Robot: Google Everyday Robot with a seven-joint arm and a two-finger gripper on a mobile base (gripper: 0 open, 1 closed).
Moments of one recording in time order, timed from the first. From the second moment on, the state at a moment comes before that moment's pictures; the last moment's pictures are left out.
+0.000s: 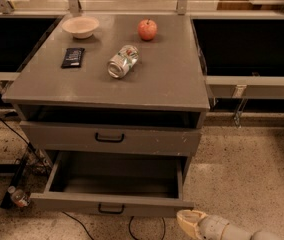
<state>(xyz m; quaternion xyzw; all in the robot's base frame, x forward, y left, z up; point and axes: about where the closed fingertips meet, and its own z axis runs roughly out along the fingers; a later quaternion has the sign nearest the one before) 0.381 -0.149 0.473 -0.22 0.83 0.30 0.42</state>
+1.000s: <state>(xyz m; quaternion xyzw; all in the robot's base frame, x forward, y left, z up) 0.415 -0.126 0.438 -0.19 0.83 0.30 0.44</state>
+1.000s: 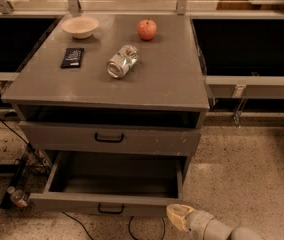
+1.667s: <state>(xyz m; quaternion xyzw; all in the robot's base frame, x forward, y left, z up) 0.421 -0.123 0.433 -0.18 0.83 0.30 0.44</state>
